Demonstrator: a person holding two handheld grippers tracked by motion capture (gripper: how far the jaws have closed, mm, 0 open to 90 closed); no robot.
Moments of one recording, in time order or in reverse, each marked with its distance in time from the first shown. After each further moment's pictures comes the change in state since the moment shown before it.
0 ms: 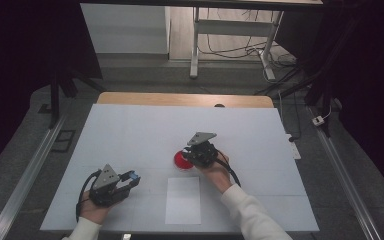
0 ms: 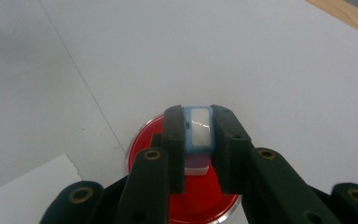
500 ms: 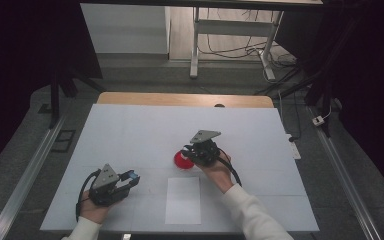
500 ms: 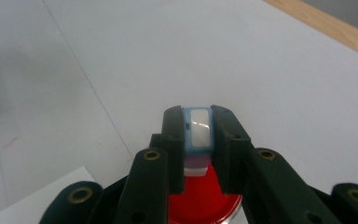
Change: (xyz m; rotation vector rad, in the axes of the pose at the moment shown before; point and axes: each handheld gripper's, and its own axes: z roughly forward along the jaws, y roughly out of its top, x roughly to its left) left arm 0.001 0.000 0.000 0.000 0.002 -0.004; right arm 0.000 0.006 -0.013 -0.062 0.023 0.021
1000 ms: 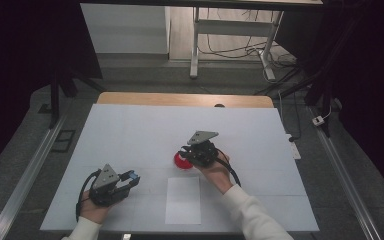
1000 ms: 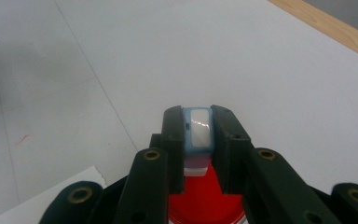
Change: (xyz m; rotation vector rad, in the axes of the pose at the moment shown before) left arm 0.000 0.000 0.000 0.003 -0.001 0.001; right arm 0.007 0.004 0.000 0.011 0.013 -0.029
